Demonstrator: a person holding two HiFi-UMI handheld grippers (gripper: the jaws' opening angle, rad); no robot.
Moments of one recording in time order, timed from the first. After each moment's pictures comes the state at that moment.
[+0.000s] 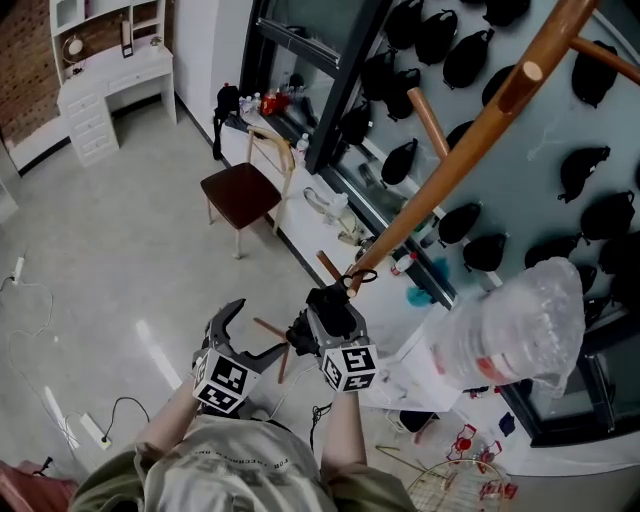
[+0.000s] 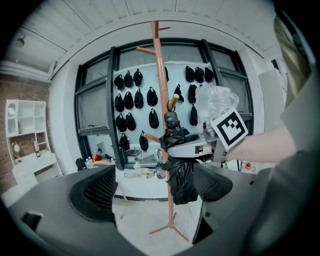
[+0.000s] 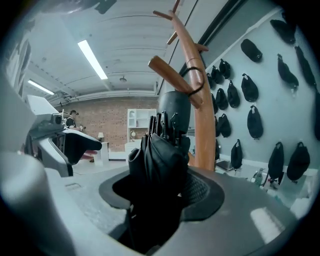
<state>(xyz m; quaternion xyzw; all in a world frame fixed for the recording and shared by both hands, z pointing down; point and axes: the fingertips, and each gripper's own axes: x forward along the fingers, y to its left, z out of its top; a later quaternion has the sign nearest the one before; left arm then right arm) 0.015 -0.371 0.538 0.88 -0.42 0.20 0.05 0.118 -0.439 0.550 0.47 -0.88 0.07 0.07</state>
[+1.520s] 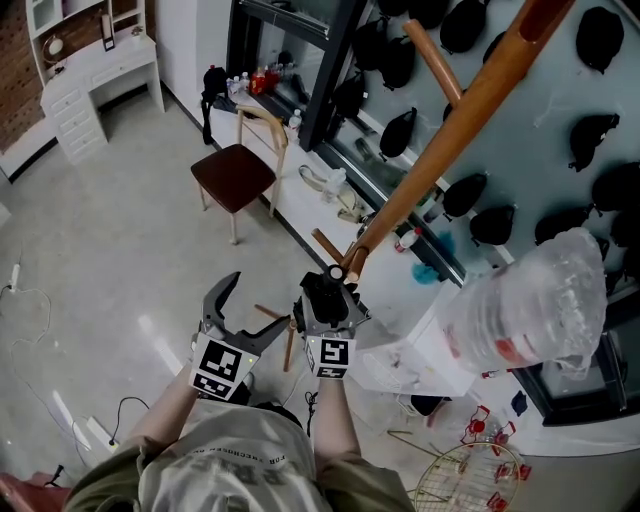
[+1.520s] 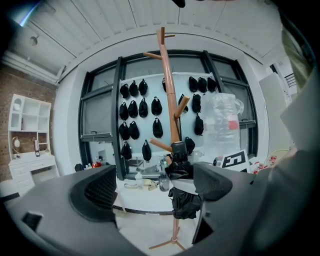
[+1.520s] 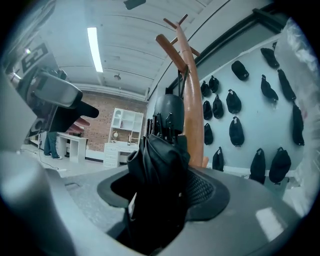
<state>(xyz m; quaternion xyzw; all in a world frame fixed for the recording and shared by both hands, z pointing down) 0.019 -0.407 0.544 0.89 -0.44 0.13 0.03 0.129 -0.460 0.626 0.57 -0.82 -0.01 0.06</state>
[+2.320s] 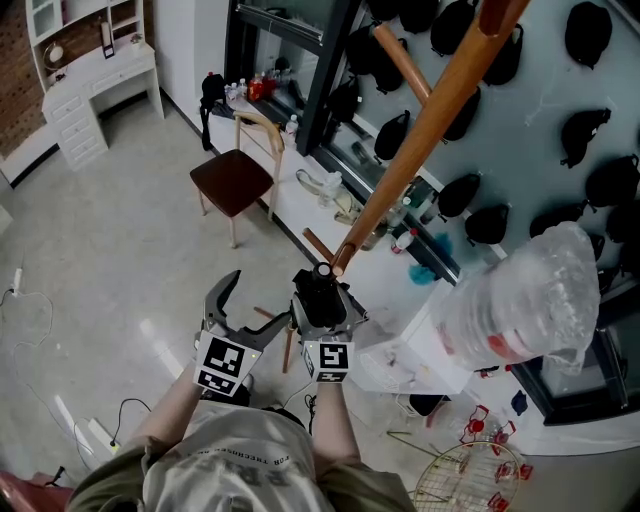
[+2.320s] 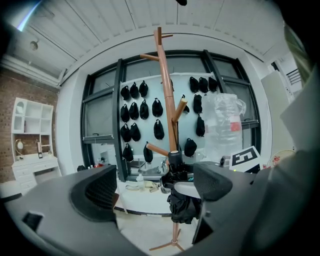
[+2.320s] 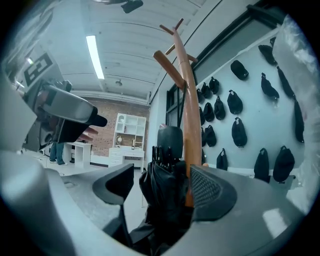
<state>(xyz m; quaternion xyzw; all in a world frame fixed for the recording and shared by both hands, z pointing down) 0.030 -0.404 0.531 0.88 -0.46 0.13 0.02 0.127 -0.440 0.601 0.55 -0.84 0.00 0.03</state>
